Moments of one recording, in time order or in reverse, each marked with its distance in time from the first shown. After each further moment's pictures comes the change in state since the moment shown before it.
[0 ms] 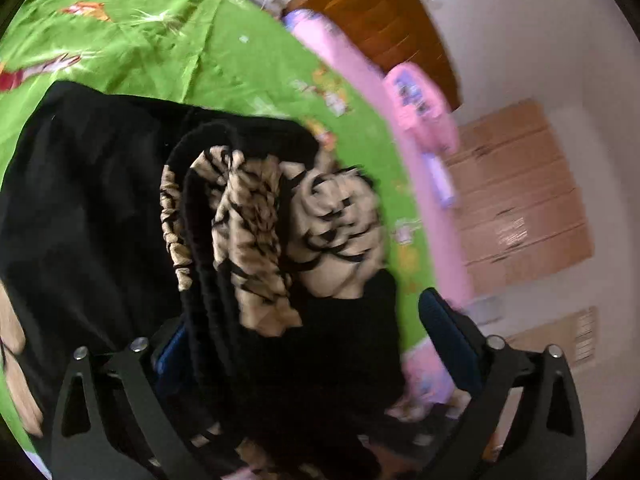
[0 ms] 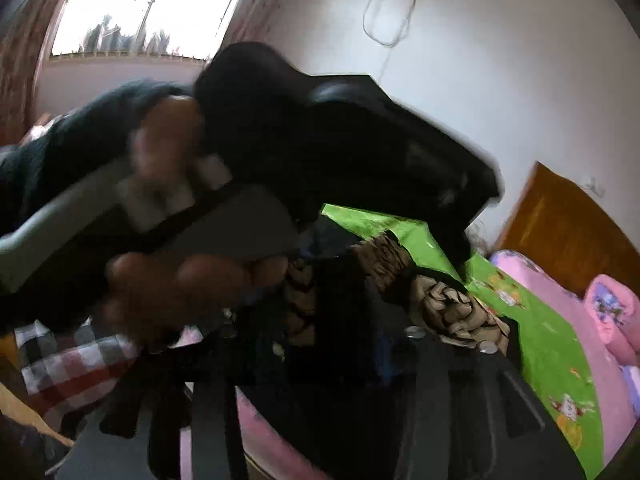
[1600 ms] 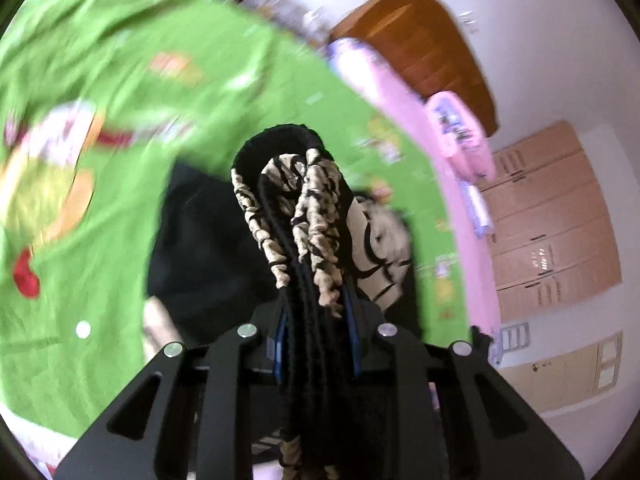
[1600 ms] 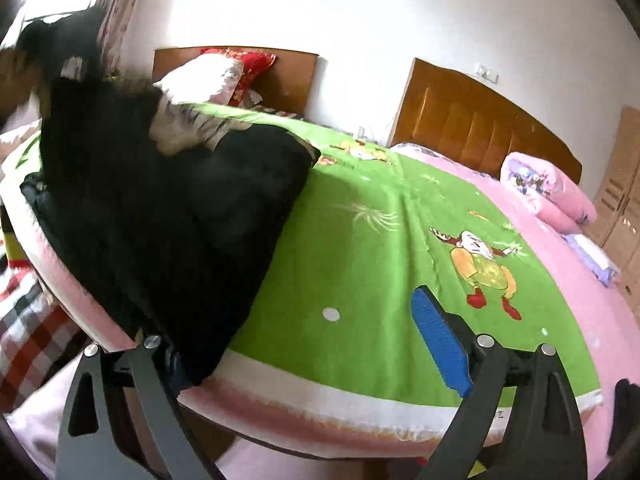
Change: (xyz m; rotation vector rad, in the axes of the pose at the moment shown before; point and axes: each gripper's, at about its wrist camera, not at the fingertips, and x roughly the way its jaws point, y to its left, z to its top) left arm -0.063 0.059 0.022 -0.102 -0.081 0.128; right arm -0.051 -0.112 -0.118 0.311 0.220 -0.316
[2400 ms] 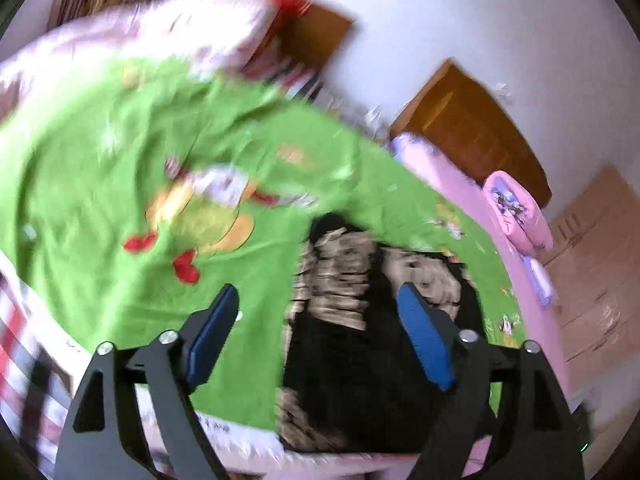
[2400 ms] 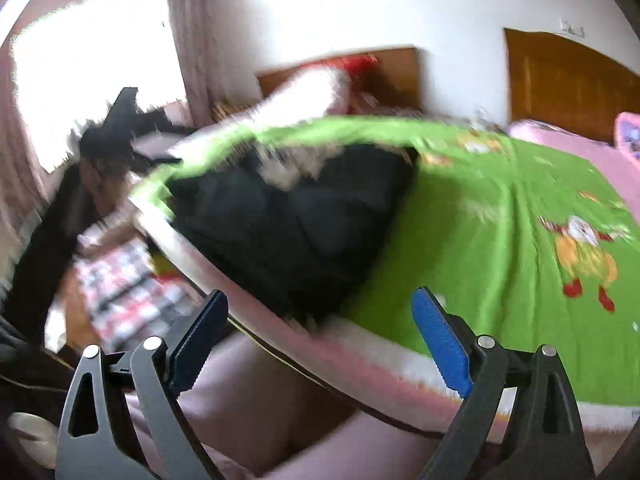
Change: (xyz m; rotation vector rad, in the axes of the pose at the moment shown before) left arm -0.109 -0.013 -0.079 0.077 -0.445 0.242; right arm -0.035 -0.041 0.018 0.108 -0.002 0.604
